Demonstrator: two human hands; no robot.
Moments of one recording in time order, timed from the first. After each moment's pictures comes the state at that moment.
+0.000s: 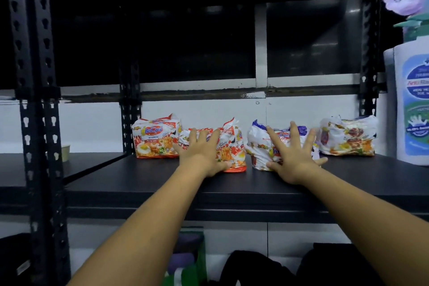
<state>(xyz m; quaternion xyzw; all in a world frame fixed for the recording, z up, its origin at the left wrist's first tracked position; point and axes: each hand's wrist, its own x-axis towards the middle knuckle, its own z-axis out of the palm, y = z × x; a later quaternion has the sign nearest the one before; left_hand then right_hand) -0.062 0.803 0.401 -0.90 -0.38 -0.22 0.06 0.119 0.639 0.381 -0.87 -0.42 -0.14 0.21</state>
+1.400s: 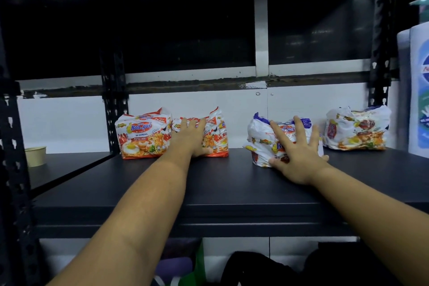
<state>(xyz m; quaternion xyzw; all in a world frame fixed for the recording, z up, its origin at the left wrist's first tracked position) -0.005 0.935 0.416 -0.91 -0.37 -0.17 0.10 0.145 0.659 0.374 -0.86 -0.43 -0.14 0.23</state>
